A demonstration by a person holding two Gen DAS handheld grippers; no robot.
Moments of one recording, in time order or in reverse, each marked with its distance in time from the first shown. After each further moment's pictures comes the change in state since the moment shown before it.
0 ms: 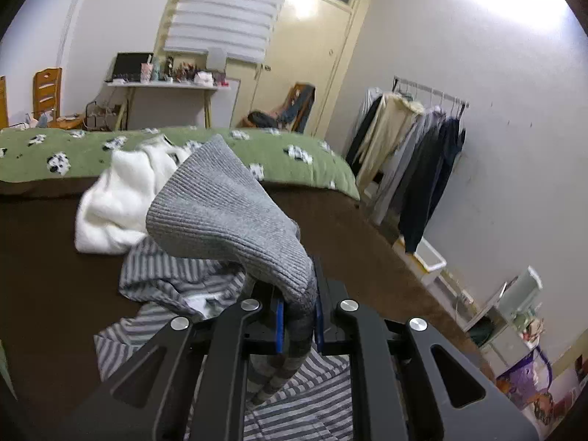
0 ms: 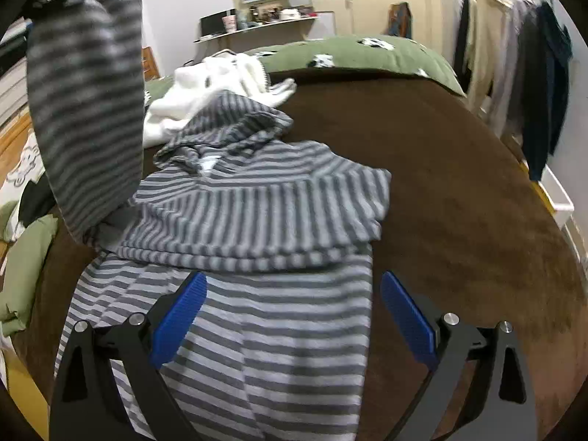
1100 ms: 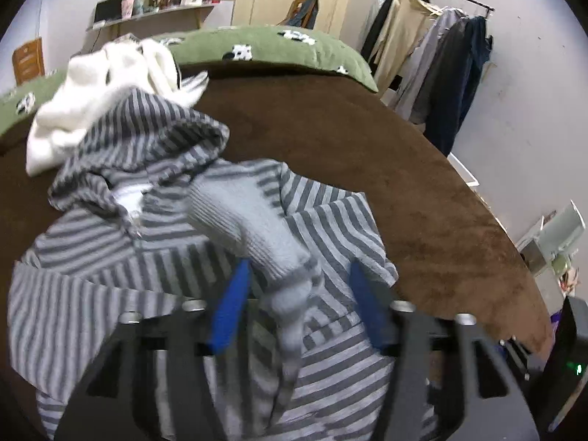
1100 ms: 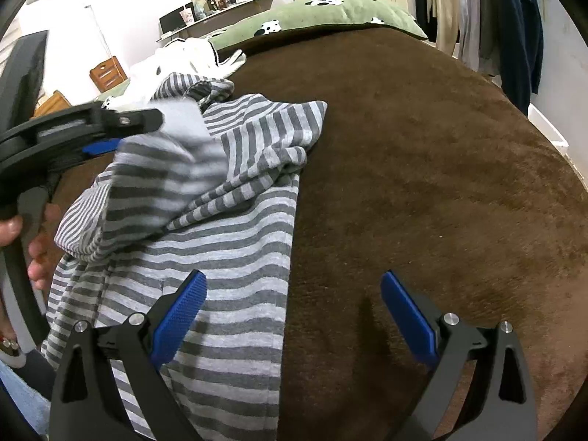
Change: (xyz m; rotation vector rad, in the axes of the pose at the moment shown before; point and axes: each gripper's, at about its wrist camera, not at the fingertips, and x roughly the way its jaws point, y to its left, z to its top) left arm 0.161 -0.040 -0.123 0.057 0.281 0.077; right arm 0.021 -0.065 -0.047 0.144 0.076 -0.005
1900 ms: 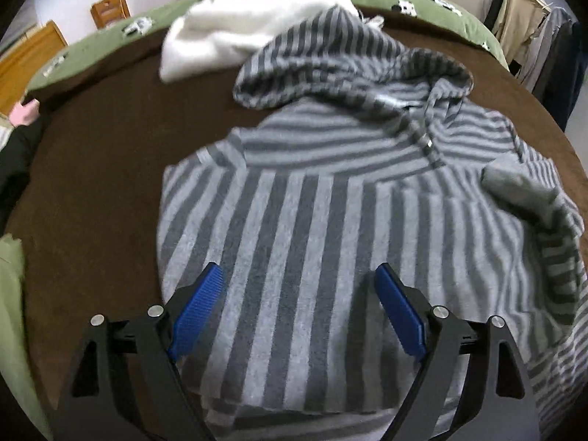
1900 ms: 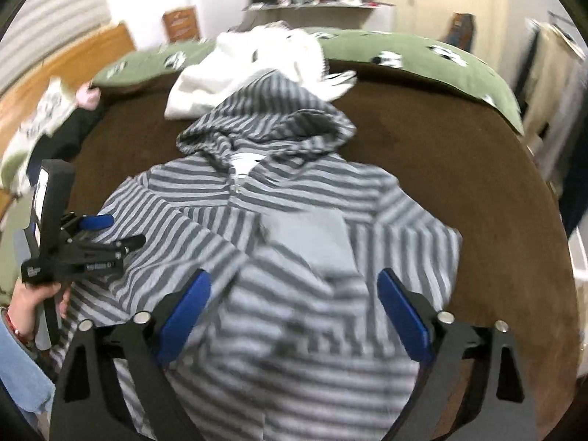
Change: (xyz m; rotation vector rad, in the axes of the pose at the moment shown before) left arm -0.002 0.218 -0.068 -0.153 0.176 0.346; right arm 0.051 0.152 0.107 -0.398 0.042 0.059
